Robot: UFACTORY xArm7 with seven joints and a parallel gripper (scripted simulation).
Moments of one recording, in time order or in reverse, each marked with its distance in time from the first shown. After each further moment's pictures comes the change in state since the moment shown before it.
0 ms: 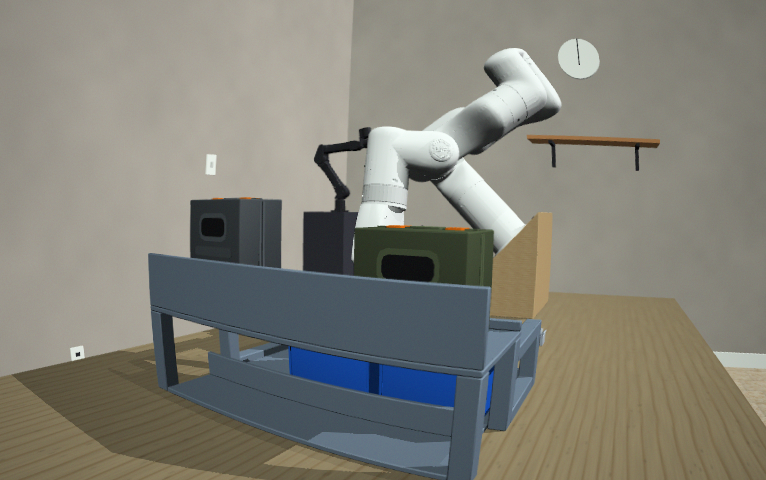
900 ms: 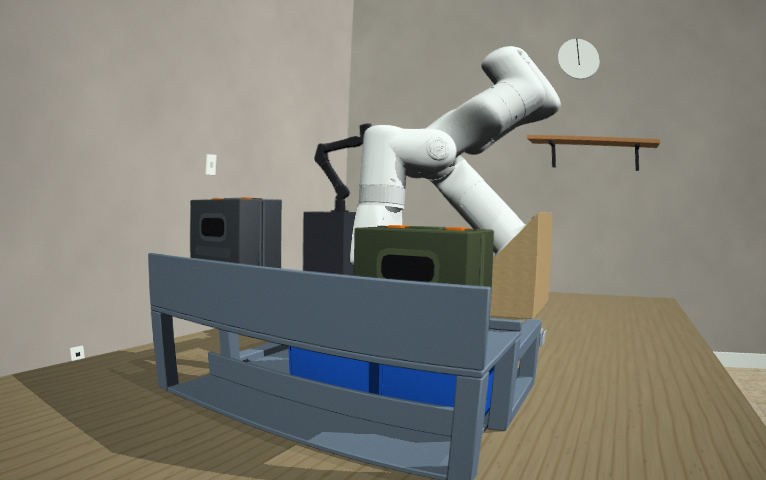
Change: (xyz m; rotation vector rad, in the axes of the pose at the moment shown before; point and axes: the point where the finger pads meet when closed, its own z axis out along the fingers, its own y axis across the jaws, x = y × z) arm 0.000 0.000 0.001 0.057 0.000 0.000
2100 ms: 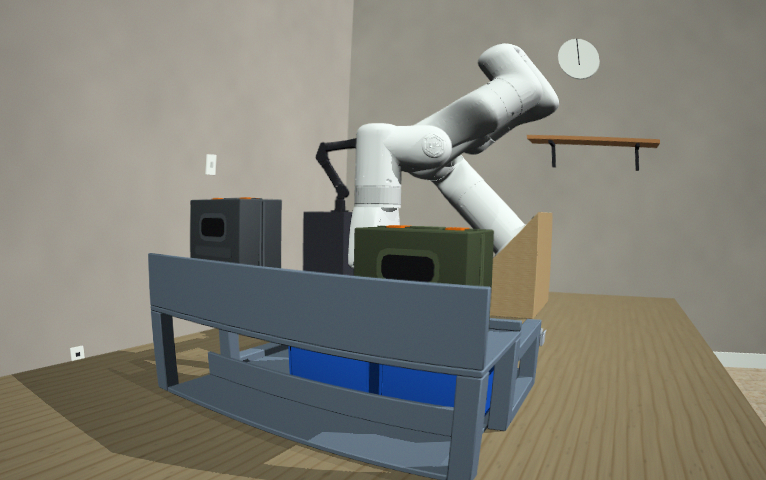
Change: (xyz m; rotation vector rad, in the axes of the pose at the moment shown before) arm 0.000 0.000 0.000 0.089 0.000 0.000
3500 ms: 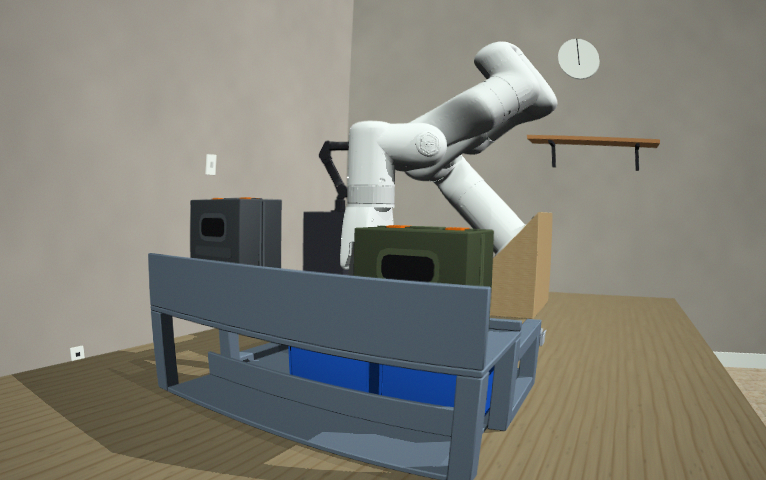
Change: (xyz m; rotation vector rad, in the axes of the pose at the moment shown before) arm 0.000 0.024 0.000 0.000 0.000 0.000
